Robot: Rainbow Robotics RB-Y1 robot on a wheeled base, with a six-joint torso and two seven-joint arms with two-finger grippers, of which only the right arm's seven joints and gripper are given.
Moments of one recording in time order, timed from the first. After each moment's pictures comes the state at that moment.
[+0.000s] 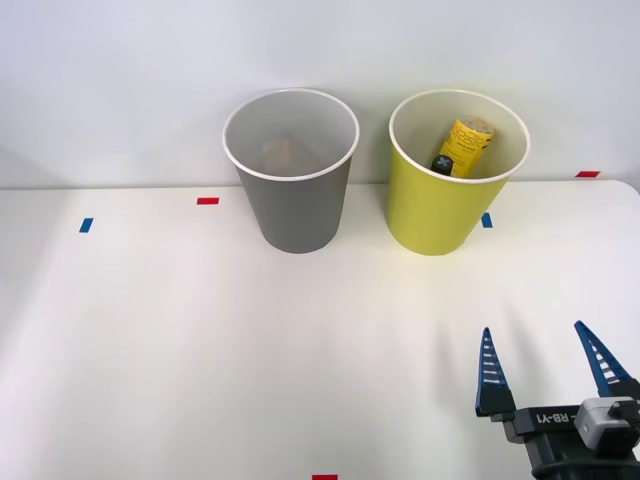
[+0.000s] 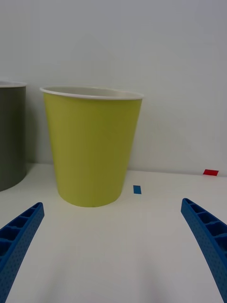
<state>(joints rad) 0.69 -0.43 0.37 -2.04 -0.69 -0.57 2.17</state>
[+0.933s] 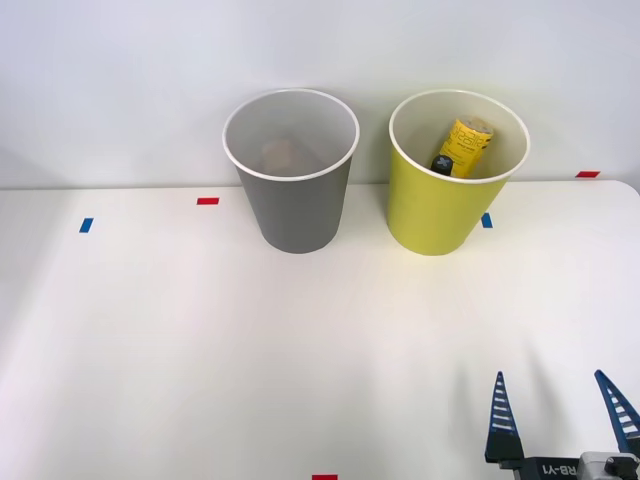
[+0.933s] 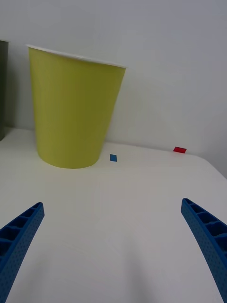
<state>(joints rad) 0.84 -0.32 0.34 -2.00 -0.53 -0.61 2.17</state>
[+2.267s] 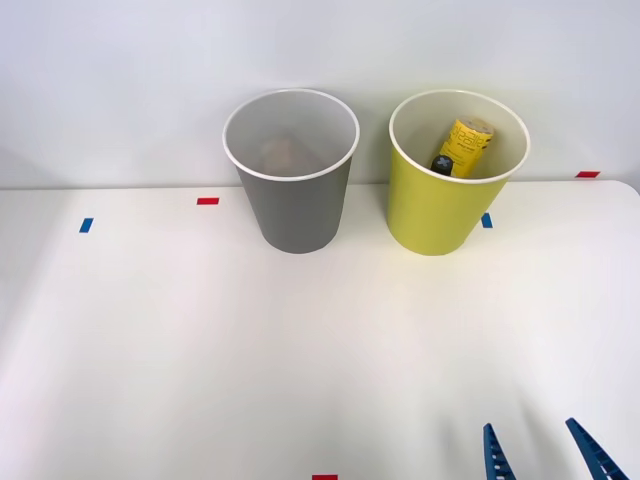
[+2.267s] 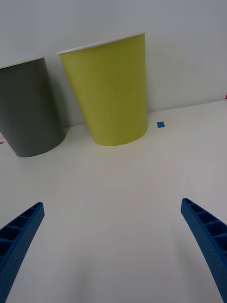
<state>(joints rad) 1.03 -0.26 0.21 -2.00 0.14 -0.63 1.16</state>
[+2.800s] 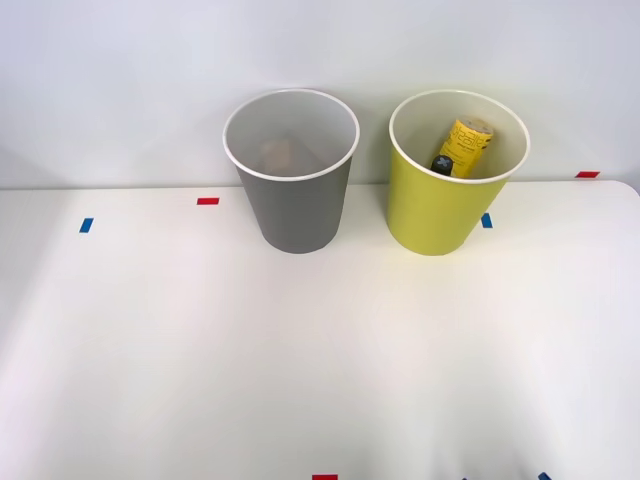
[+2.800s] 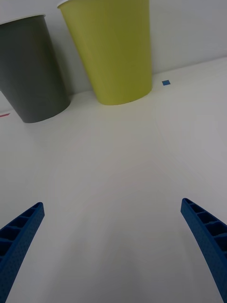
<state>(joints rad) 1.03 -0.21 0.26 -1.79 0.16 -0.75 1.18</state>
